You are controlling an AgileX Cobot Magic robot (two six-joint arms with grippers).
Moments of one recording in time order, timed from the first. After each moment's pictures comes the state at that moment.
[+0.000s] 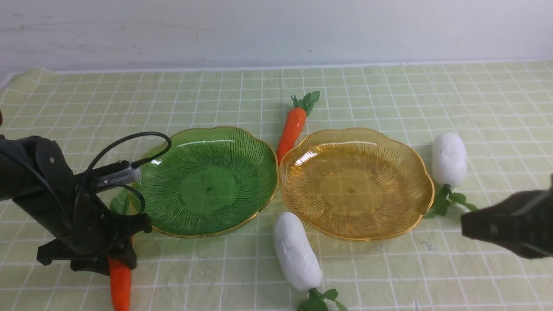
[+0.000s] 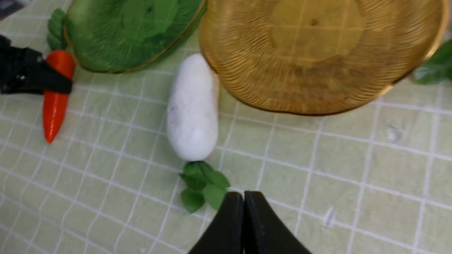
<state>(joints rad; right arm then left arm) 0.21 1.03 -0.82 0.59 0.92 -0.30 0.02 1.73 -0.92 -0.20 0.73 -0.11</state>
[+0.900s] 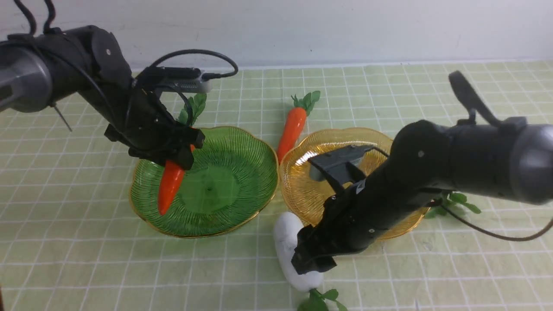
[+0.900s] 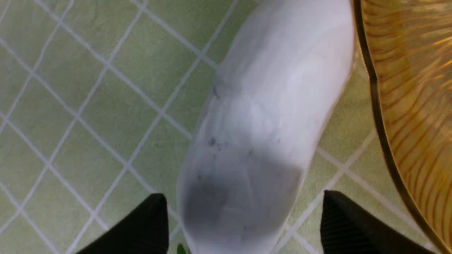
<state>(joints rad) 0.58 1.83 -1.17 0.56 0.76 -0.43 -0.14 1.96 -1.55 -0.21 0.93 0.20</state>
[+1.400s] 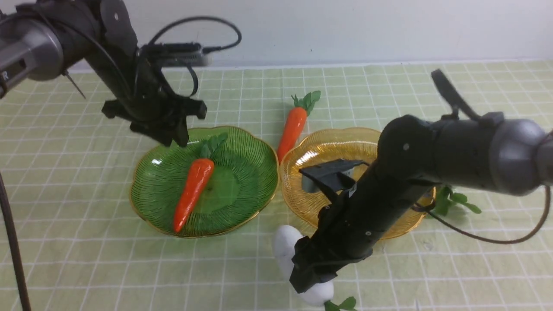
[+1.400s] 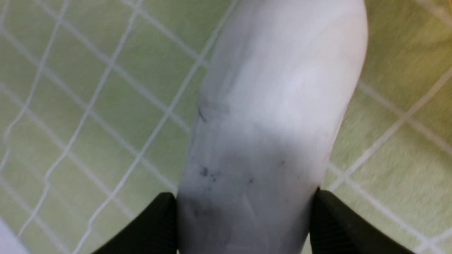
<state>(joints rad) 0.59 1.79 -1.21 0.57 0.98 -0.42 -0.17 2.00 -1.84 -0.14 1.15 0.05</state>
